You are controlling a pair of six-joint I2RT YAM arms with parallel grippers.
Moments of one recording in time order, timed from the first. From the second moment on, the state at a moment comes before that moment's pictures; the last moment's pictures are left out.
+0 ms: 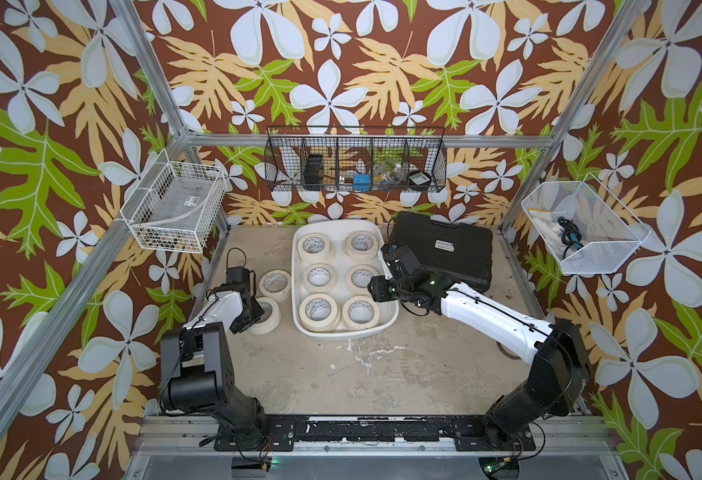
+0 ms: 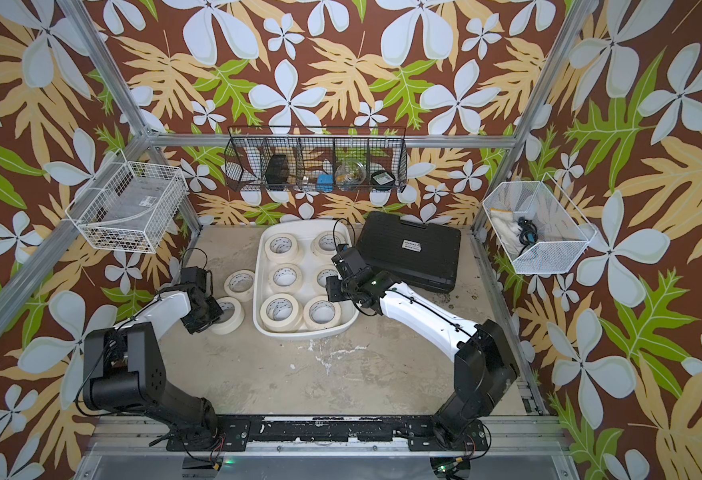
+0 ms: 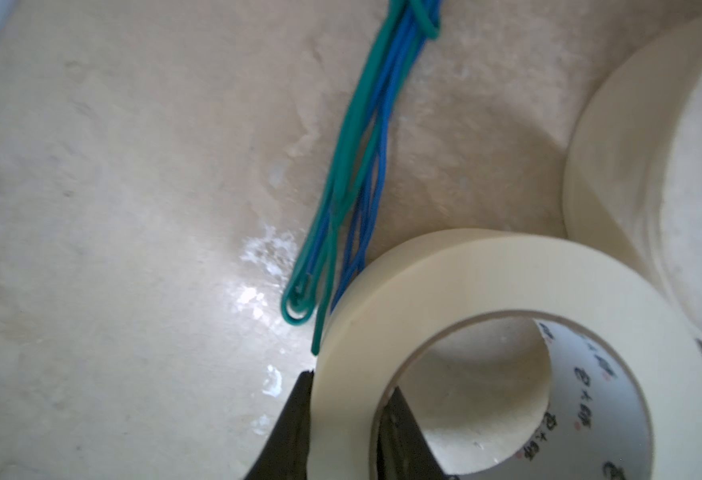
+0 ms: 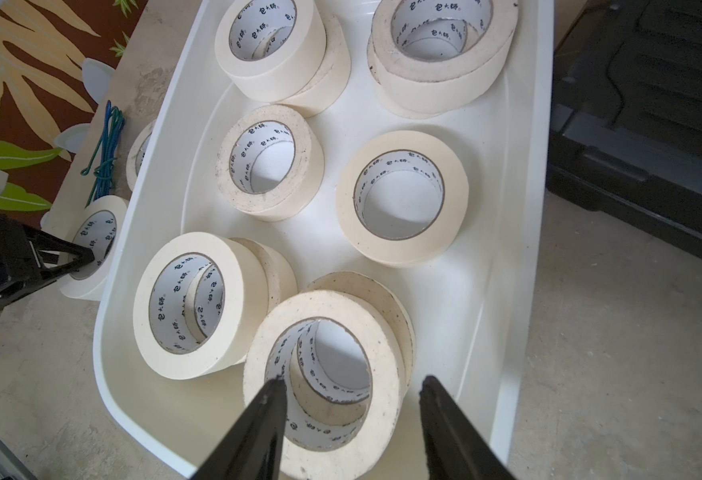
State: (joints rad) left arm 0.20 1.56 0.93 -0.68 -0.16 -0.54; right arm 0.70 1.61 1.31 -0.50 0.06 0.45
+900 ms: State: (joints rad) left arm 0.06 1.56 0.91 -0.67 -0.17 -0.57; right arm 0.70 1.65 1.37 -0.49 0.07 0.45
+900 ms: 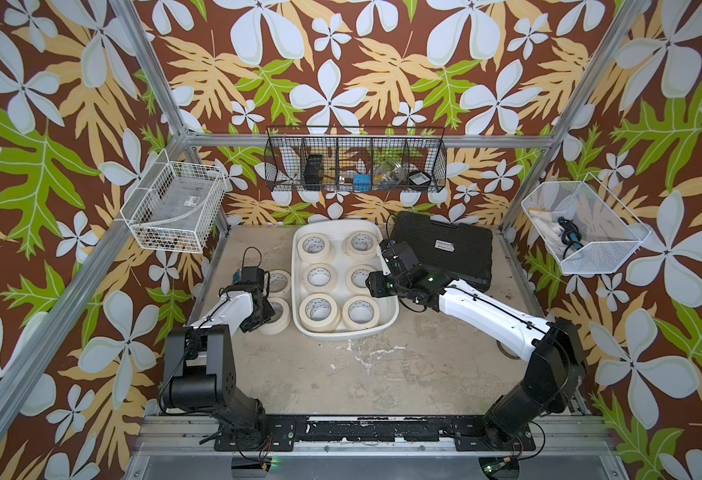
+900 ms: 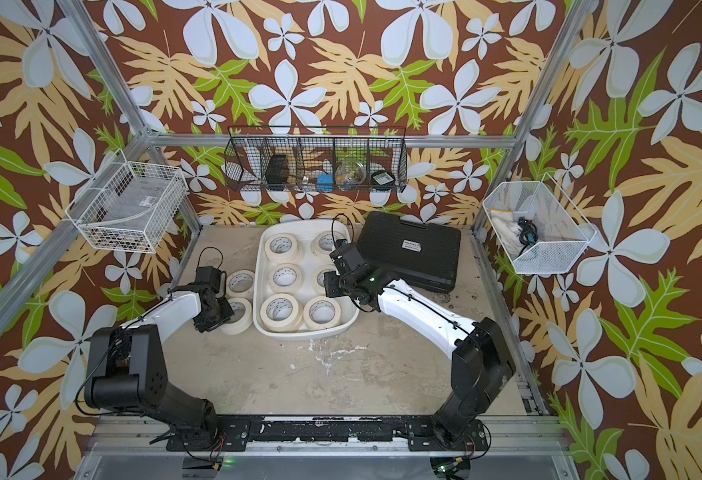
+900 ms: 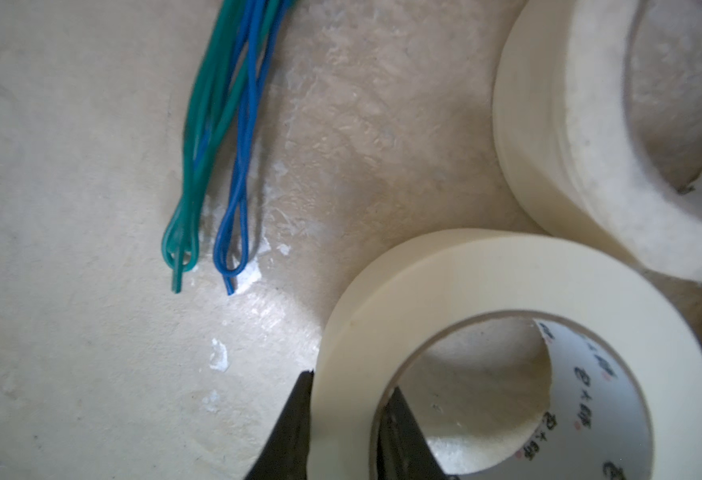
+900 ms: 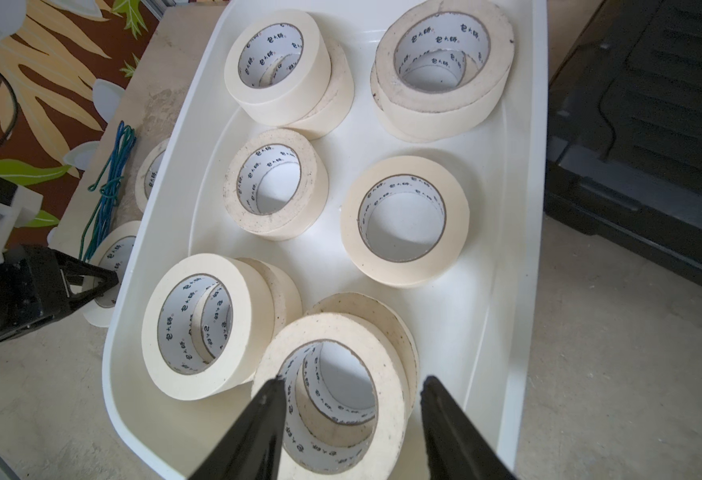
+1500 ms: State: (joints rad) left arm 0.06 1.58 0.94 -0.68 -0.17 -0.58; right arm 0.63 1.85 1.58 -0.52 0.09 0.40
